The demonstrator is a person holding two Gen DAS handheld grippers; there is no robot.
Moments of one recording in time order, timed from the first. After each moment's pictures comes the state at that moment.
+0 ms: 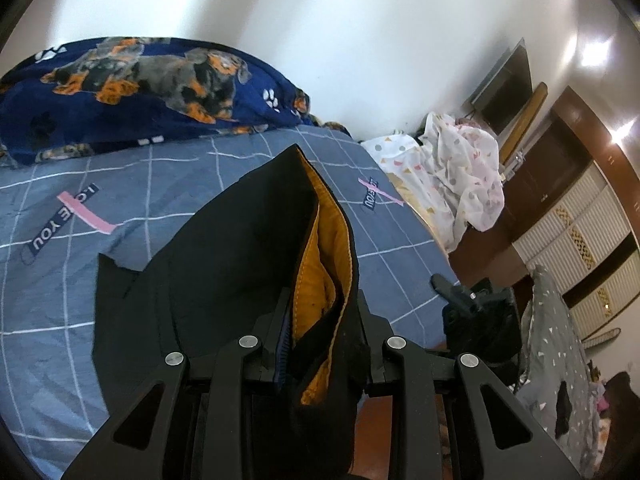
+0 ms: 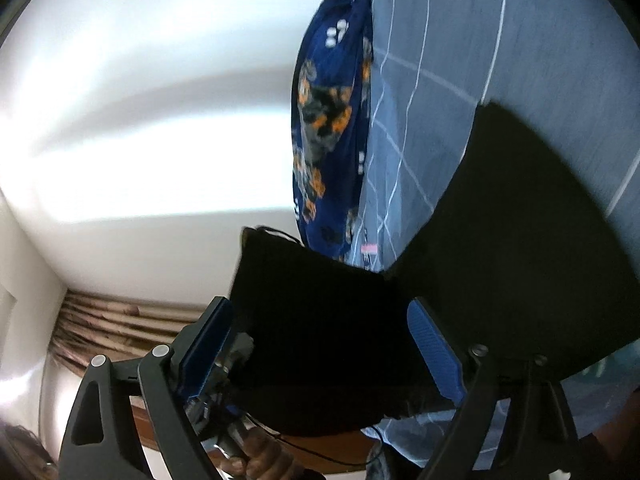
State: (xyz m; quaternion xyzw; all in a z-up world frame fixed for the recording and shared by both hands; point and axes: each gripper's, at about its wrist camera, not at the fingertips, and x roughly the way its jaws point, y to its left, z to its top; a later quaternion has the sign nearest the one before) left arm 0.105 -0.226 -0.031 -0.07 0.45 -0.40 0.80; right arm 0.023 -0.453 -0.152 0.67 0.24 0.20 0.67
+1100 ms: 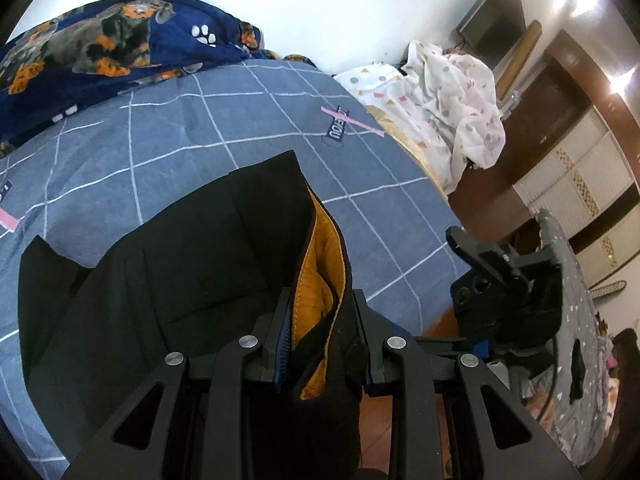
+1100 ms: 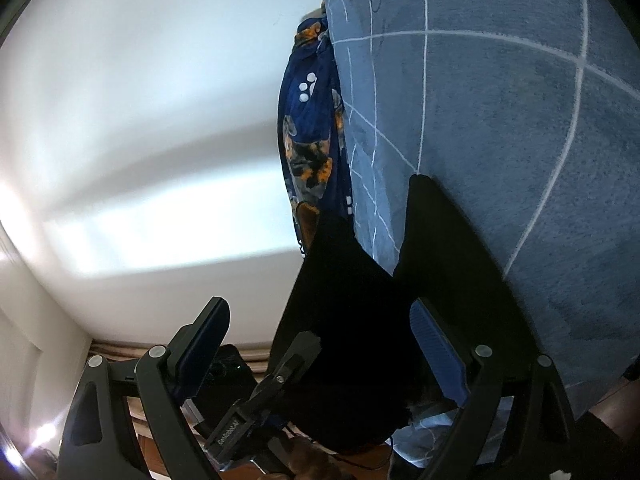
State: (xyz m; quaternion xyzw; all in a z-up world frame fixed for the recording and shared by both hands) left arm 0.086 -0.359 -0.092 0.01 0.50 -0.42 0.76; right arm -0.003 -0.512 -0.186 0.73 0.21 0.17 0.63
